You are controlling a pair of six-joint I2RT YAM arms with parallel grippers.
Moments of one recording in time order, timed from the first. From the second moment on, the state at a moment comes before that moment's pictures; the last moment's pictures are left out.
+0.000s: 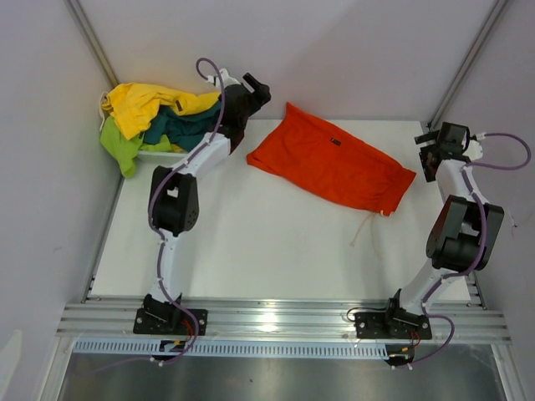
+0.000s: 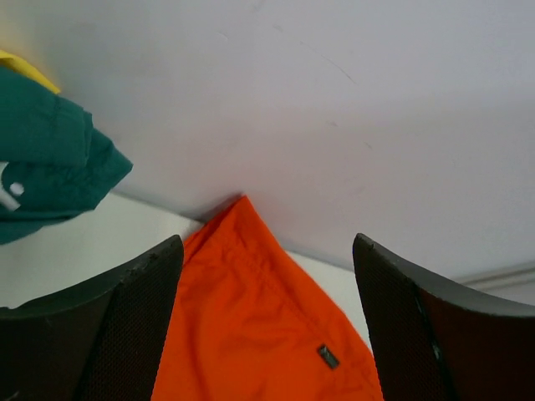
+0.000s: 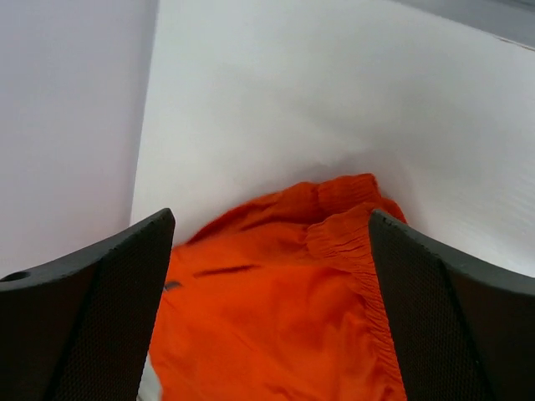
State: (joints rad) left arm -0.37 2.28 2.00 0.20 -0.25 -0.77; right arm -0.29 1.78 1.38 -0.29 0.18 1.05
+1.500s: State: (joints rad) left arm -0.70 2.34 2.06 -0.22 -0.02 -0.51; right arm -0.31 1.86 0.91 0.23 -0.35 0.80
